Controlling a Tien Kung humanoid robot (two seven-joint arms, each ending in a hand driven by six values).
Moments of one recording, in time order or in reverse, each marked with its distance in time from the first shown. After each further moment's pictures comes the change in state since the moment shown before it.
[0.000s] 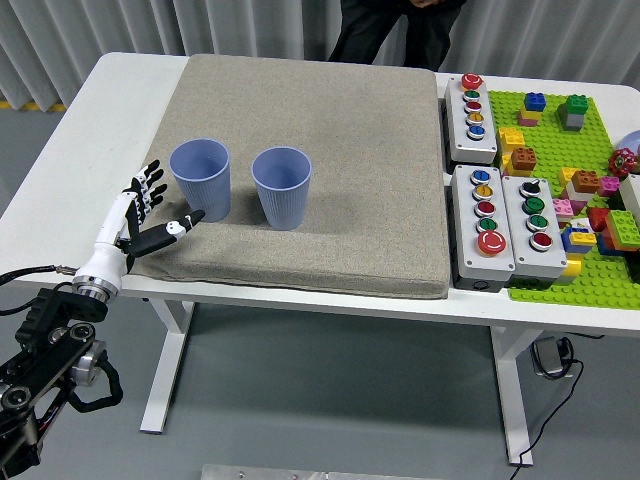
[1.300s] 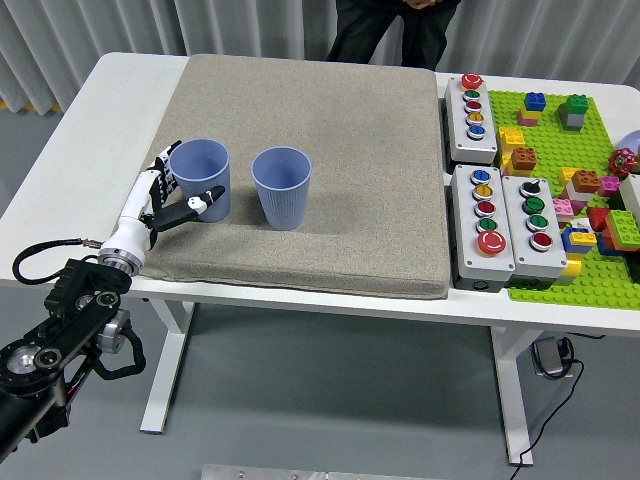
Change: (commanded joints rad) left arm -0.136 -0.050 0.040 0.121 -0.017 -0.022 0.012; right arm 0.019 -0.004 -0.011 0.000 0.016 -0.003 0.003
